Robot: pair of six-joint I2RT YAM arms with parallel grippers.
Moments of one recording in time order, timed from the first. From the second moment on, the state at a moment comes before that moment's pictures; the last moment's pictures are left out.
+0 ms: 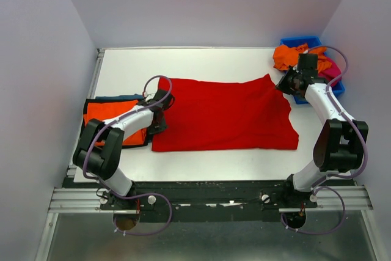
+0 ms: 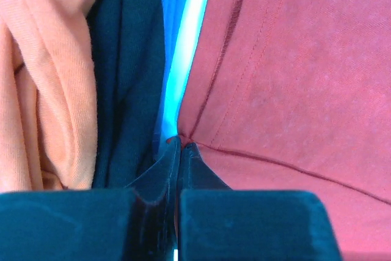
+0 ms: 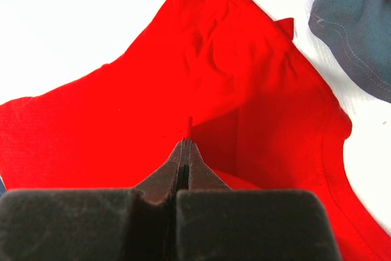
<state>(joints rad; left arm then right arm) -0.42 1.60 0.91 -0.57 -0.28 -0.67 -0.07 1.61 1.24 -0.42 -0.12 0.48</state>
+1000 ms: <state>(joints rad) -0.43 1.44 0.92 -0.54 -0.37 -0.66 -0.08 1.61 1.35 -0.47 -0.12 0.48</state>
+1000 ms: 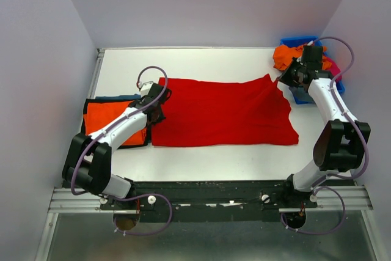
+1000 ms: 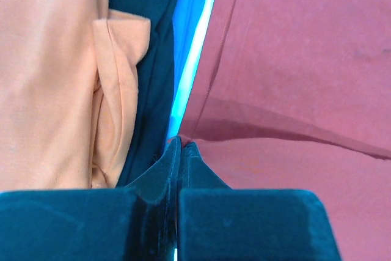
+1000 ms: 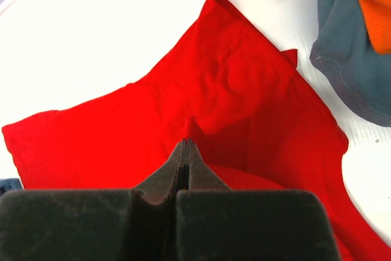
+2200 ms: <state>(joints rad) -0.43 1.59 1.04 -0.44 -0.45 -0.66 -0.11 1.69 1.41 -0.51 -0.12 0.48</state>
